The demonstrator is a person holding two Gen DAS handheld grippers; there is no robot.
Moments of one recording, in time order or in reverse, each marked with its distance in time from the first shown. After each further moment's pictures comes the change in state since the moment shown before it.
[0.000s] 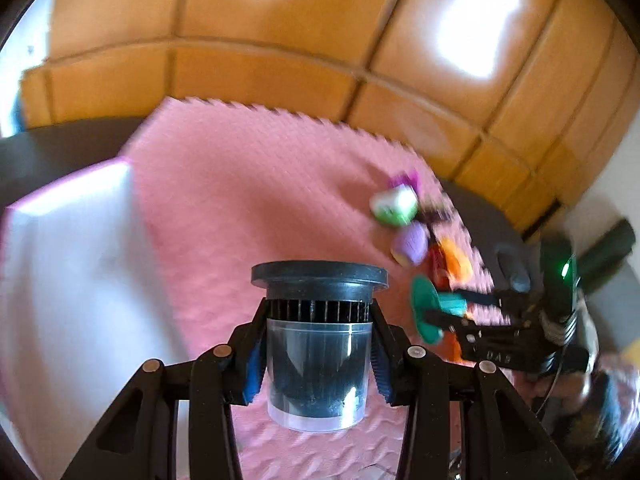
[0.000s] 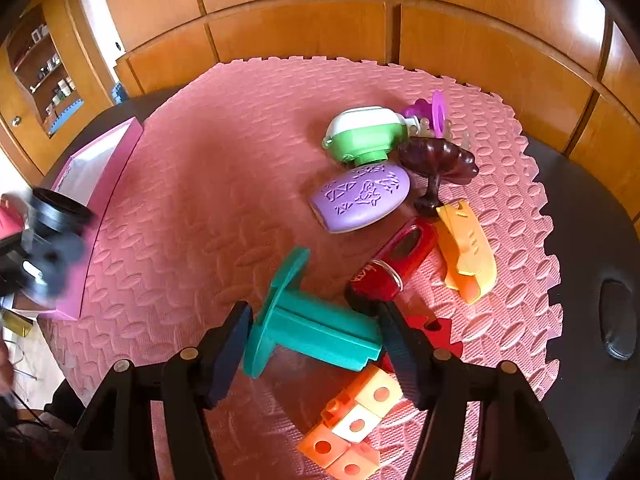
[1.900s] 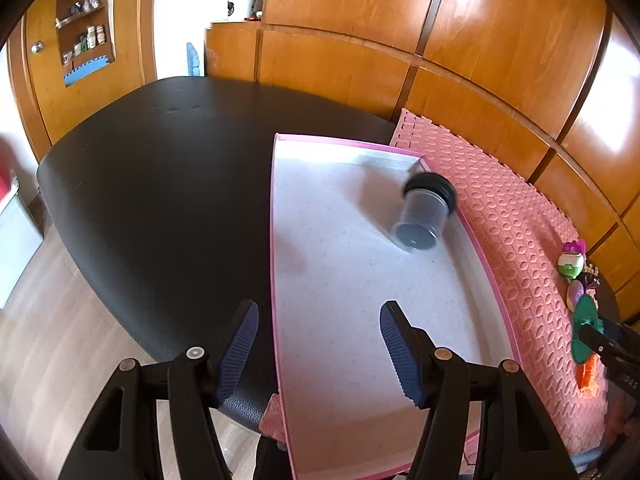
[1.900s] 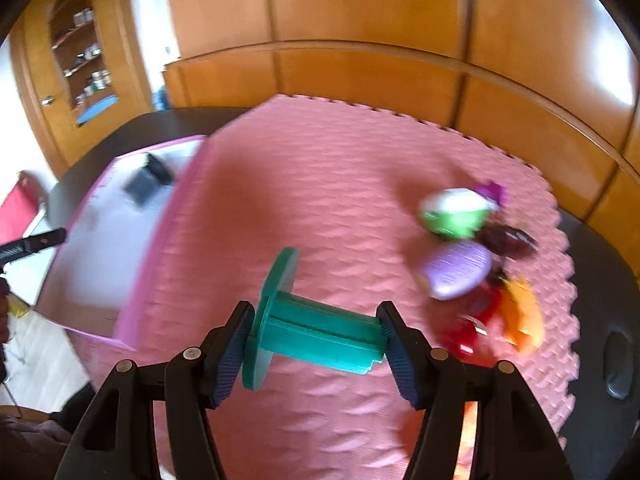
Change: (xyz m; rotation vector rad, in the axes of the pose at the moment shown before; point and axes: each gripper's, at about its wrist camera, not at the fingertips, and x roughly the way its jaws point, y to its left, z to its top) left arm -0.087 0.164 -0.053 -0.305 -0.067 0.427; right arm -0.019 0.105 0.020 -0.167 -0.138 0.069
